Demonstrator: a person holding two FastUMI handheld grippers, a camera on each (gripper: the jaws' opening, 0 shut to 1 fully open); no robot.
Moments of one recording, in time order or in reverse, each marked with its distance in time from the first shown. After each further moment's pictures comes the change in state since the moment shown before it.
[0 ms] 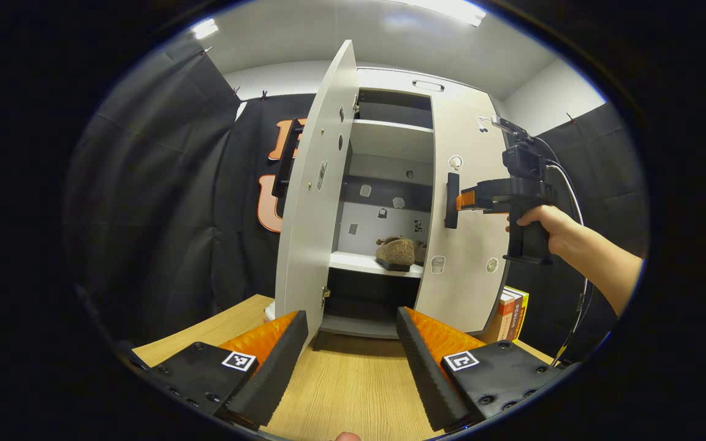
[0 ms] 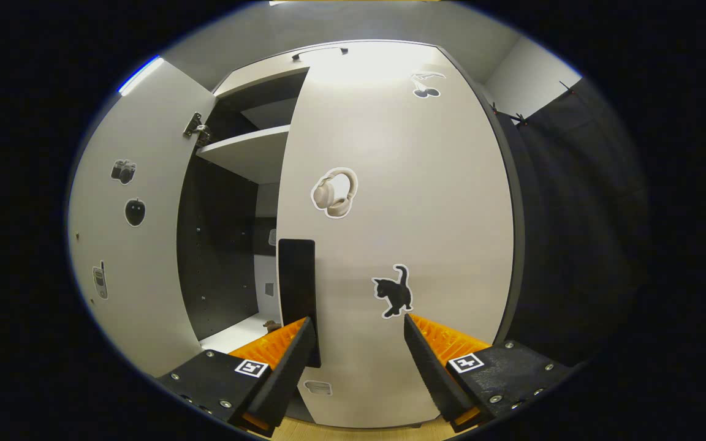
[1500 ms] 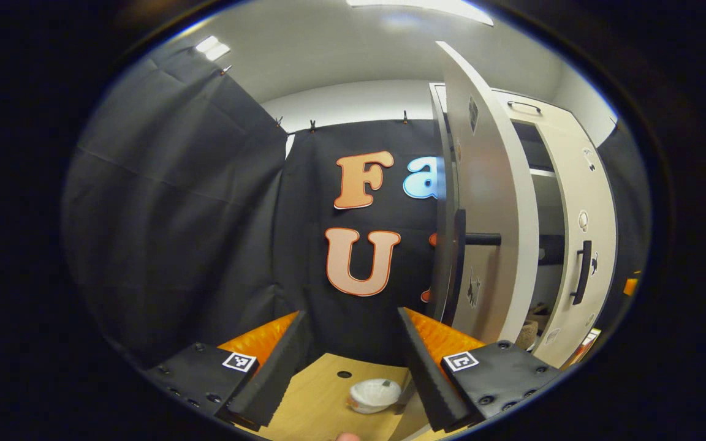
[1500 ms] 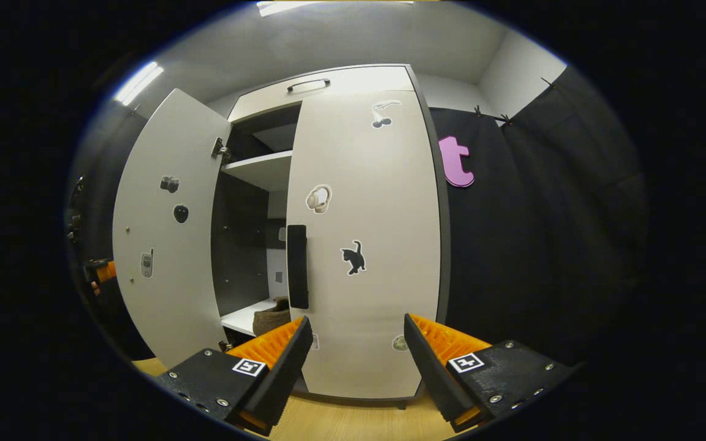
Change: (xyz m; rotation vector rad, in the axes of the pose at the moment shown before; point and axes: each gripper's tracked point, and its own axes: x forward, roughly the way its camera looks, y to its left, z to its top) left arm 0.140 0.177 0.164 0.032 -0.136 0.268; right arm -0.124 -0.055 -0.006 0.020 -0.031 0.014
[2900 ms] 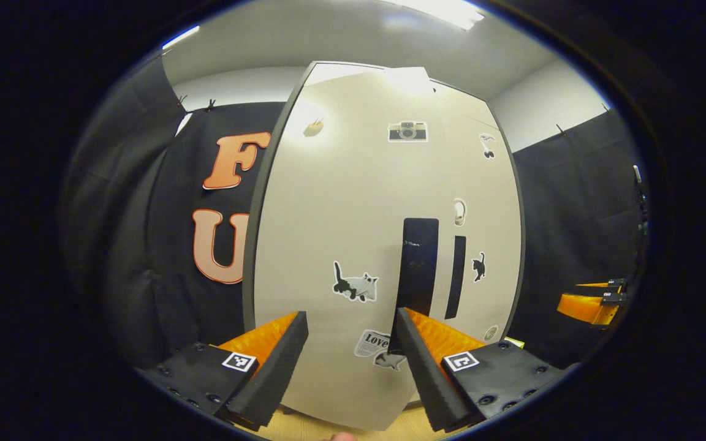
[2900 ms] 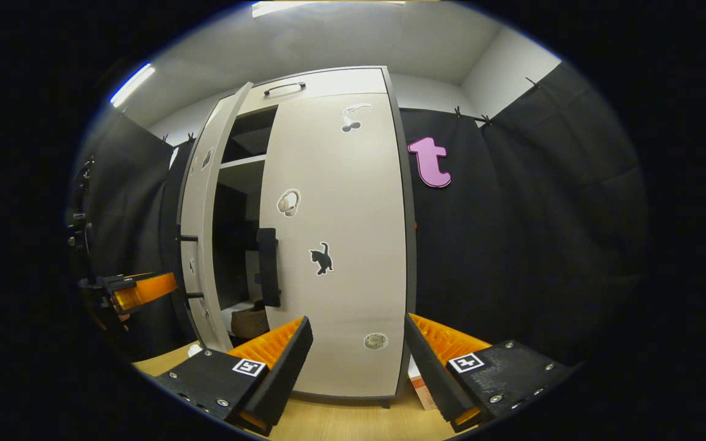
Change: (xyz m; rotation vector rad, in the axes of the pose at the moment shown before) left arm 0.002 -0.259 -0.030 -0.018 0.055 -0.462; right arm -0.017 -0.034 -0.002 0.001 0.006 -0.074
